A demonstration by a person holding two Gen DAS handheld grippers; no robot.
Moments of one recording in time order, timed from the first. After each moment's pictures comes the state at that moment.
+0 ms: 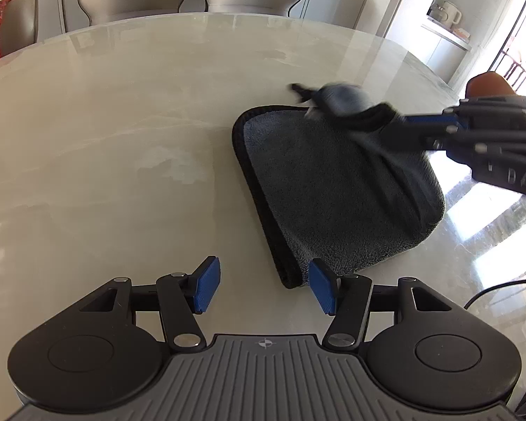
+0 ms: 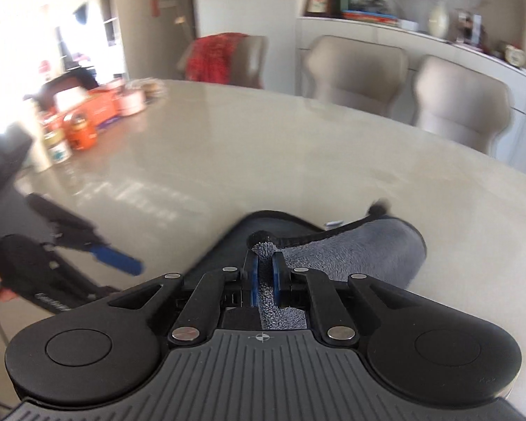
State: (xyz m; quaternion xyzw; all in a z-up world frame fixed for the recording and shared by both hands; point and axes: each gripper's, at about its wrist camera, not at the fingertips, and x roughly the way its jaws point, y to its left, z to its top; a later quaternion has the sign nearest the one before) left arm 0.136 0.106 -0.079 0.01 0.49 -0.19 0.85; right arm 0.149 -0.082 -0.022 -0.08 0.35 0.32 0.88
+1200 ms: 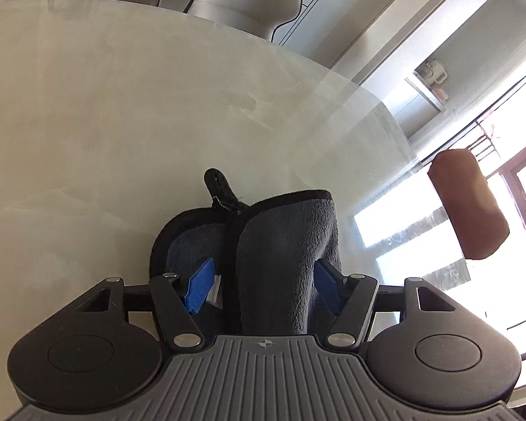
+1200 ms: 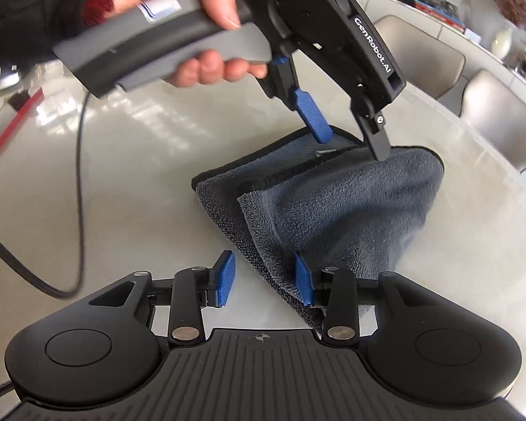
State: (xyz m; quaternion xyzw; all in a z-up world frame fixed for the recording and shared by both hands) left arm 0.267 0.066 -0.088 -0.16 0.49 -0.25 0.82; right arm 0.082 -0.065 -0.072 -0.21 0.37 0.32 0.84
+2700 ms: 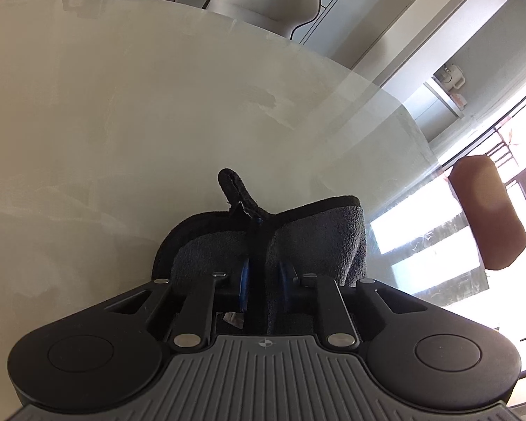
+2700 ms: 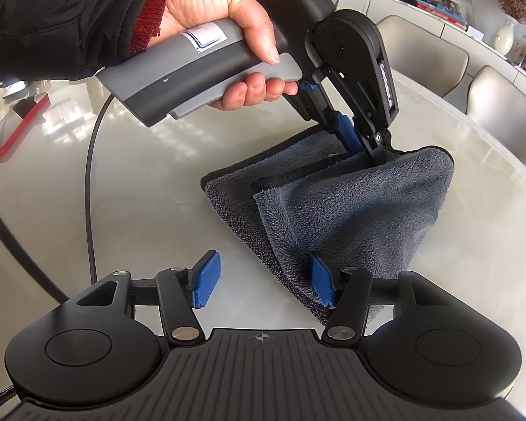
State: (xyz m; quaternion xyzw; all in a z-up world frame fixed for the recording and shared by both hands) left arm 0.273 0.043 -0.092 -0.14 0.49 -0.21 0.84; right arm 0.082 -0.065 -0.074 -0.20 0.37 0.34 0.84
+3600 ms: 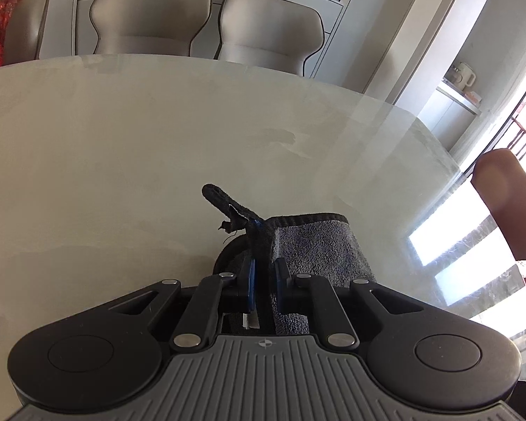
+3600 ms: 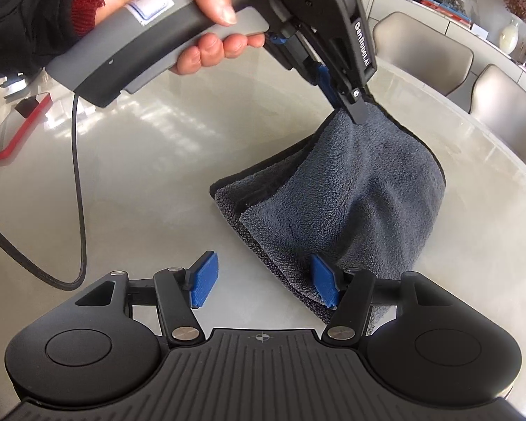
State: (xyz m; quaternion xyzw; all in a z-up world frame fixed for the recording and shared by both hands) left arm 0.253 0.066 -0.058 -0.08 0.44 -0.17 0.88; right arm 0.082 -0.052 -0.071 -0.21 0.38 0.34 0.83
